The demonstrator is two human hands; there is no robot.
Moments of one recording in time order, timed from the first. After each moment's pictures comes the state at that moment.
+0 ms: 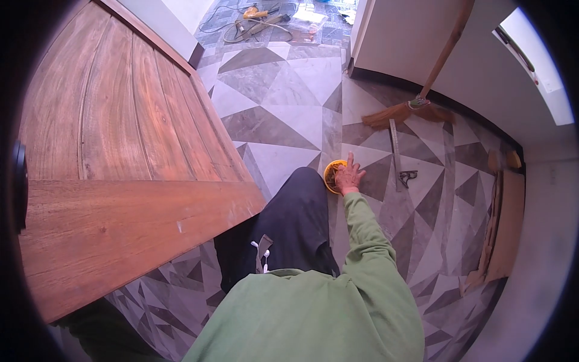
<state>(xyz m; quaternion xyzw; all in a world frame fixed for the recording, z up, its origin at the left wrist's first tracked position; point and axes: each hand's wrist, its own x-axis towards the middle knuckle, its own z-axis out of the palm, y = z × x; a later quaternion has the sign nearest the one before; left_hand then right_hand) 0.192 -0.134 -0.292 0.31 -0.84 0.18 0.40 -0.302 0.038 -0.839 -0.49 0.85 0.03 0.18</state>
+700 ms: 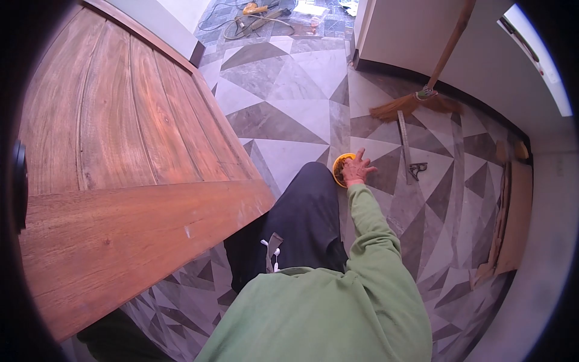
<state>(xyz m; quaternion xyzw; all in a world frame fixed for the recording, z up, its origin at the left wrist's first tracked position) 0.175 -0.159 -0.318 0.30 -0.86 0.13 0.39 -0.283 0.026 -0.840 -0.41 0.89 0.11 0.17</state>
